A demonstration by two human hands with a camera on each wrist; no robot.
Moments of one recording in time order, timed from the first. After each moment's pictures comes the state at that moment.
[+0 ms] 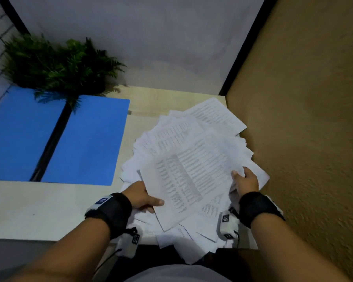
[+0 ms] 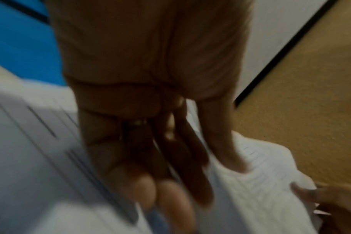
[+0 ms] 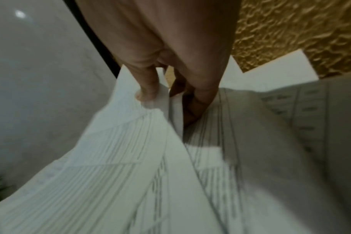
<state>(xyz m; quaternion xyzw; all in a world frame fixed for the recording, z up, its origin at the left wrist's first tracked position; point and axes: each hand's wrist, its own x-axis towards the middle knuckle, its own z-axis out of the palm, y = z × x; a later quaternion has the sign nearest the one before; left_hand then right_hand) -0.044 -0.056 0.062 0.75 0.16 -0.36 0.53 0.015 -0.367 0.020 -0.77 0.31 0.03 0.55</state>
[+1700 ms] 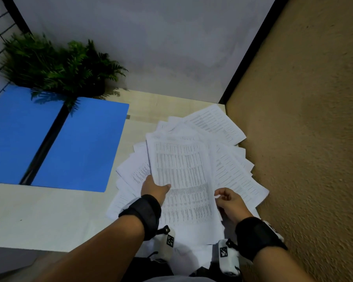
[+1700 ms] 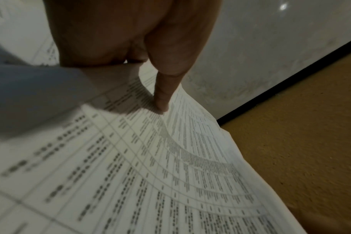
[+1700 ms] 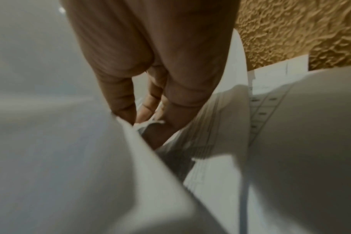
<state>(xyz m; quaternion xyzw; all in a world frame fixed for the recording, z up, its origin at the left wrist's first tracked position) -0.005 -0.114 -0.005 0.71 0.35 -0.15 0.59 -0.011 -0.357 0.008 -0.75 0.23 0.20 0.59</state>
